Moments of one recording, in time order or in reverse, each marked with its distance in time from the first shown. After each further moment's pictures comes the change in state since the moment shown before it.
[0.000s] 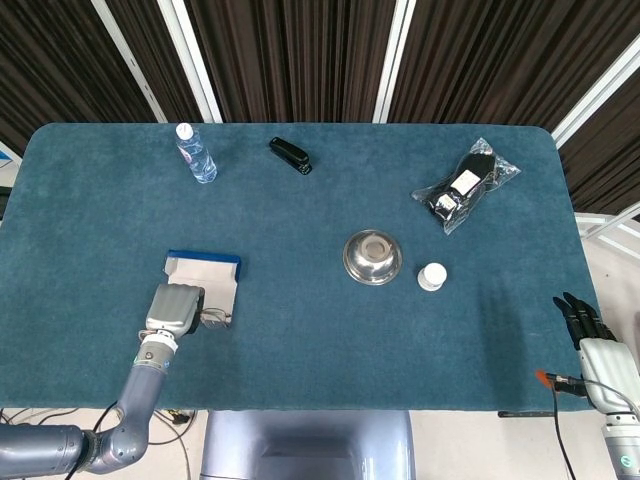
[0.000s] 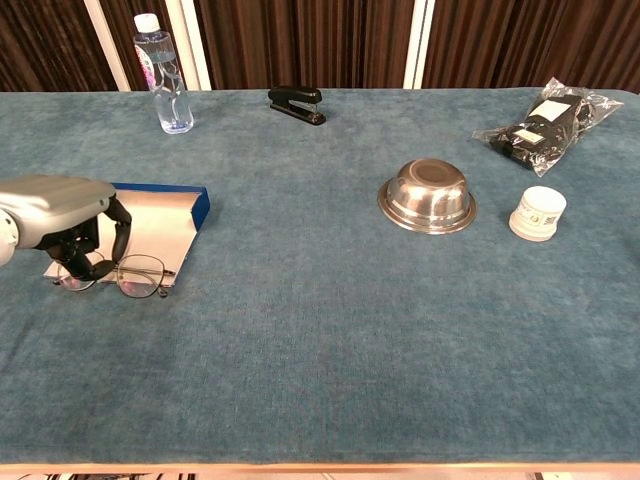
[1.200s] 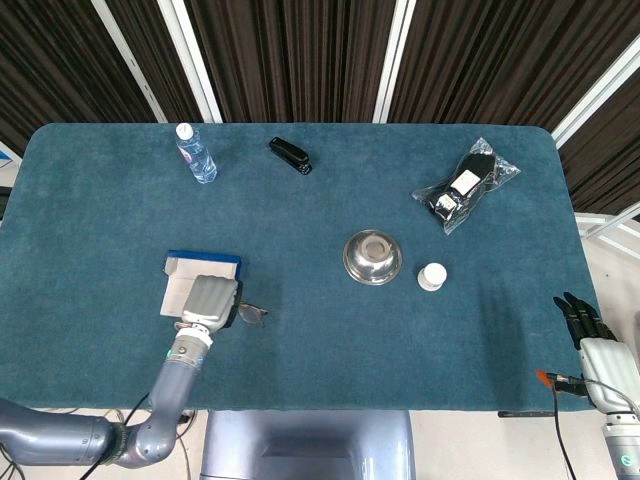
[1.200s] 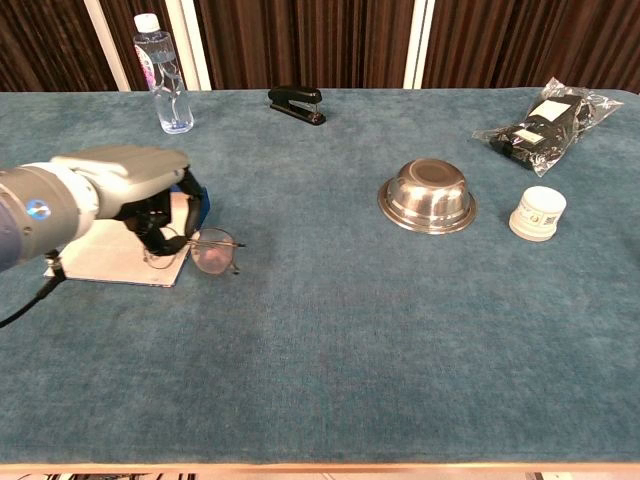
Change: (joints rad) left arm -0.115 -0.083 -0.102 -0.071 -0.056 0.036 0.096; right arm 0.002 0.001 0.001 0.000 0.005 -0.007 0.003
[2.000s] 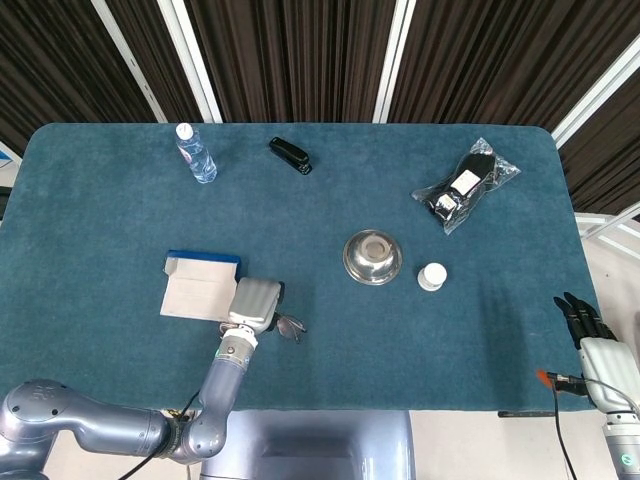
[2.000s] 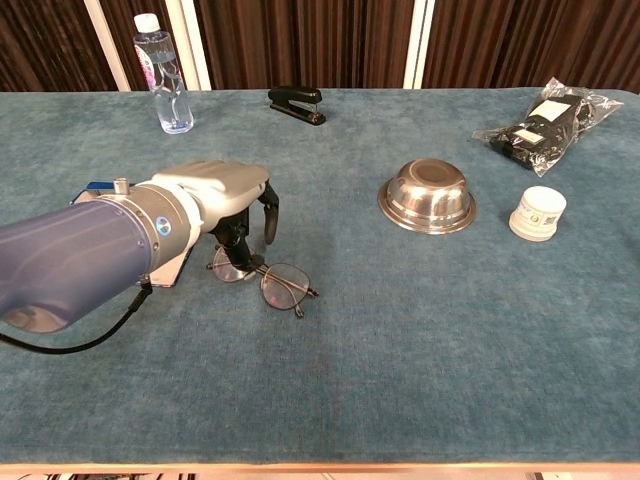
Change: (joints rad) left arm -0.118 -0.203 -0.075 0.135 -0.081 0.024 0.045; right arm 0.002 0.002 0.000 0.000 0.002 -0.005 0.002
